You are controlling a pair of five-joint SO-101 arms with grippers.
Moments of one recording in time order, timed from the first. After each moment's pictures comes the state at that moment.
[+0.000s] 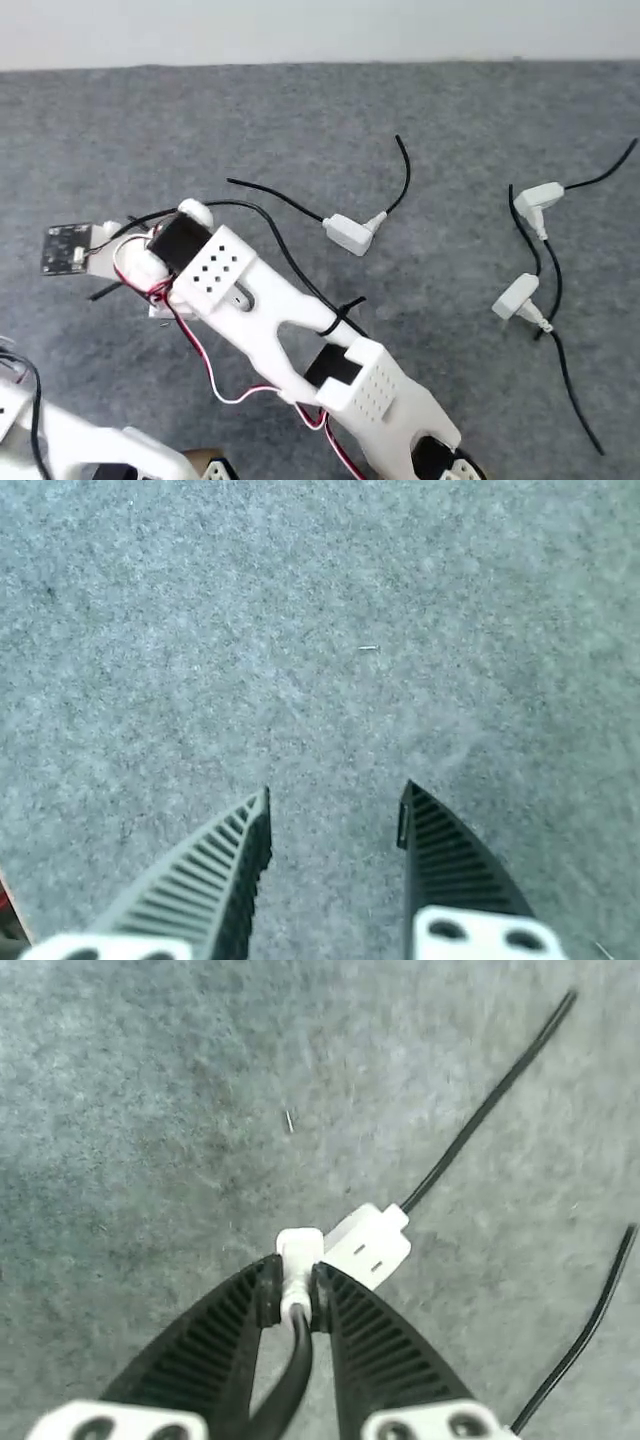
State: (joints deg) left arm -69.7 -43.0 47.3 71.4 6.5; right arm -58.5 39.1 -57.8 100.7 33.9
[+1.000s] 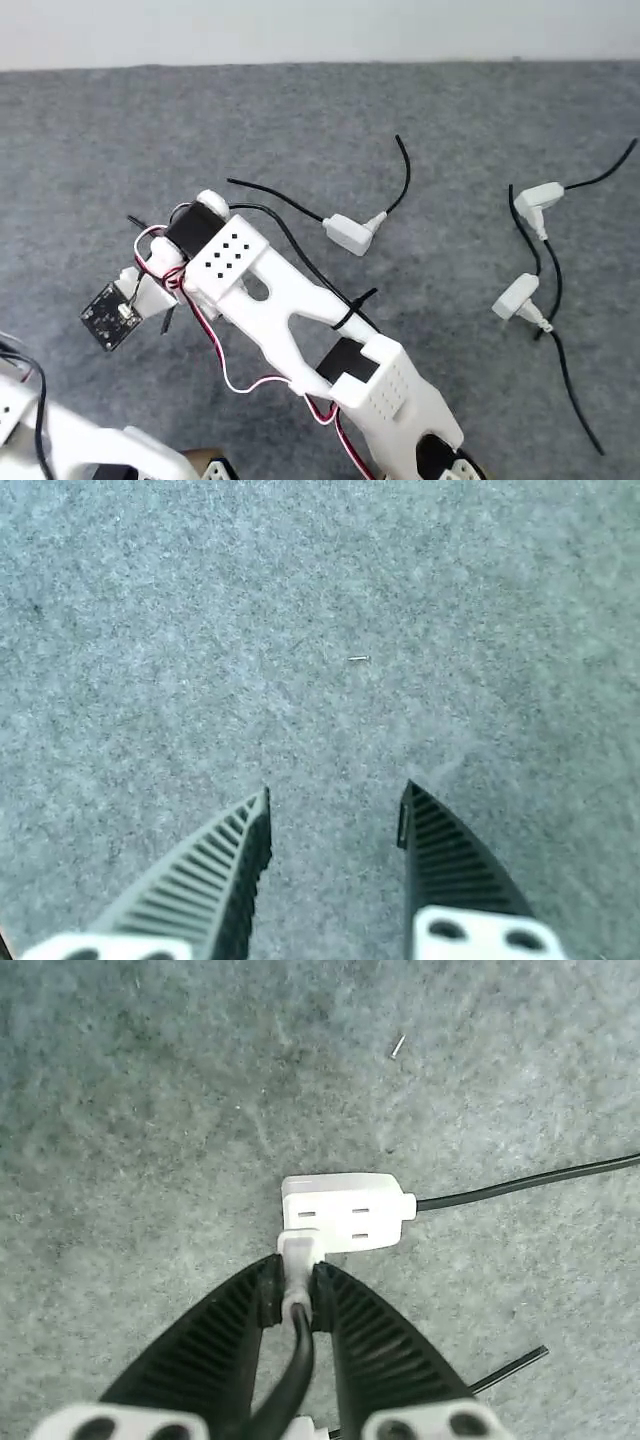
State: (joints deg) left arm -68.4 -43.5 50.2 67.6 6.5; right arm -55.5 35.1 -47.6 100.7 79.7
